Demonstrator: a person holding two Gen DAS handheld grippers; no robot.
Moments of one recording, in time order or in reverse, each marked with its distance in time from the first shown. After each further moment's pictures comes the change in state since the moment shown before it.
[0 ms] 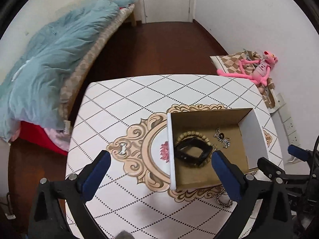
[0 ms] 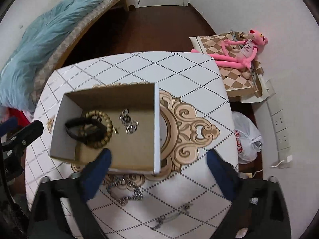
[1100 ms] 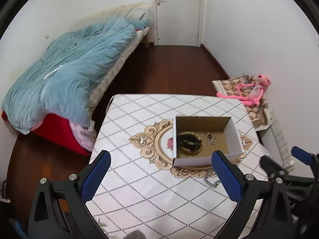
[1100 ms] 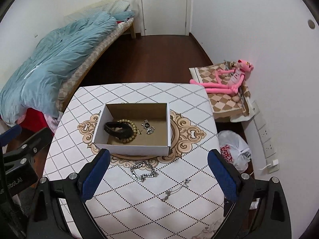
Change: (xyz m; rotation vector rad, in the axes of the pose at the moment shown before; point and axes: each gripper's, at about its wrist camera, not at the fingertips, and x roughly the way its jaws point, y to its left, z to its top) left arm -0.112 0.010 -0.047 -0.080 -0.150 0.038; right arm -0.134 0.024 -0.052 -0.010 -0.210 0.007
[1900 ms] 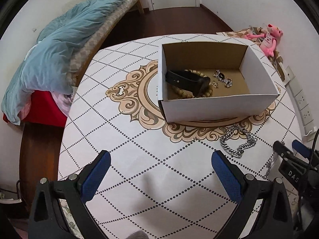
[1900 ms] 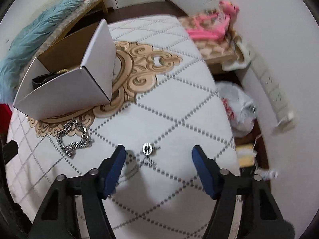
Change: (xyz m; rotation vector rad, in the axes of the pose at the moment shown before) left arm 0.109 -0.044 -0.069 0.109 0.247 0.071; right arm 0.151 -0.075 -0.094 0.134 0.188 -0.072
